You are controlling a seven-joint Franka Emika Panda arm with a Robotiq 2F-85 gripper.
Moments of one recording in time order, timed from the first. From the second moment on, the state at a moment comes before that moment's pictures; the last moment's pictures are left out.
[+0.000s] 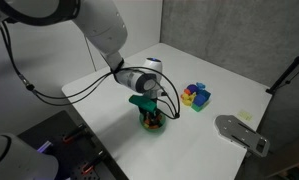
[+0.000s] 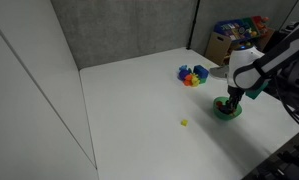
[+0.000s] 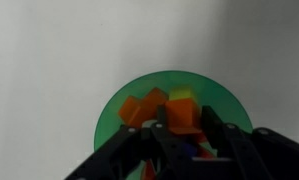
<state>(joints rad) -0.05 0.61 -0.11 -2.14 -0.19 2.50 -0.12</state>
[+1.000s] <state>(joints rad) 0.13 0.49 0.04 -2.17 -0.19 2.47 -0.10</state>
